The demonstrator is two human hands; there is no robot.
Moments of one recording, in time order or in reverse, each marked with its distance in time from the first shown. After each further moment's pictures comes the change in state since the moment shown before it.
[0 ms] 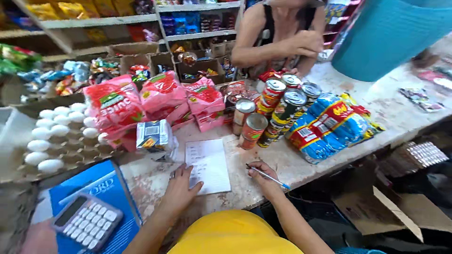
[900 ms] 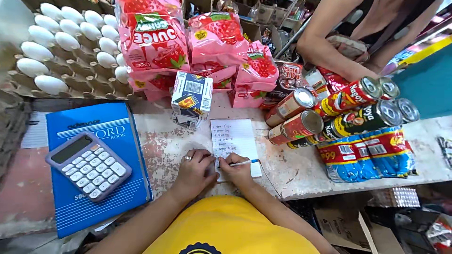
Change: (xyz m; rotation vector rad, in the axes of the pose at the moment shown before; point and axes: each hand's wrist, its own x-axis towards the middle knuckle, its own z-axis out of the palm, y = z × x) left_hand -0.019 -0.038 0.047 -0.075 0.352 0.249; right_hand 0.020 0.017 0.139 -0.304 -0.264 -0.096
